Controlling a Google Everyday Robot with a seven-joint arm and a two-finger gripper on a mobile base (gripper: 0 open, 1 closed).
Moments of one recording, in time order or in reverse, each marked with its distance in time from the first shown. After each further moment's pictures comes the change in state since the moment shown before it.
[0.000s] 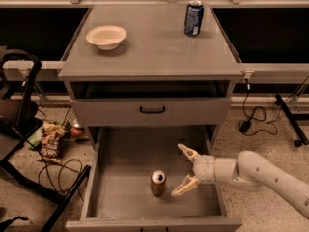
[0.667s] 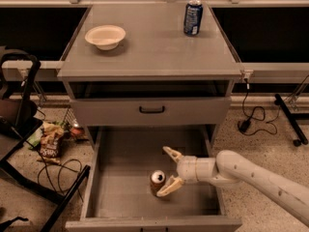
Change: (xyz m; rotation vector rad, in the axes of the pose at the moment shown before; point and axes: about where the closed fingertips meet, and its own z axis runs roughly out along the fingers) arm 0.020 0.002 0.062 -0.029 0.032 0.001
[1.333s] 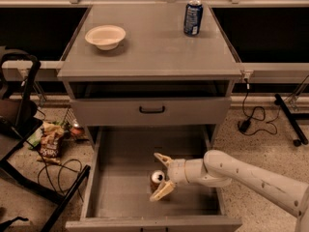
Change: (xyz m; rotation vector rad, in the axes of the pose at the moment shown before) arm 0.021 0.019 0.042 -0.095 0.045 0.039
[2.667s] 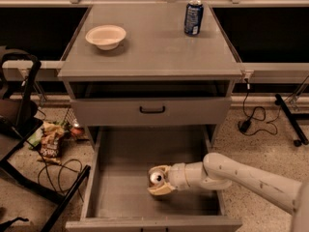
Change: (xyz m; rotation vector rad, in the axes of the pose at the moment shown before) arm 0.019 0.014 0.006 -0.052 0.017 0.074
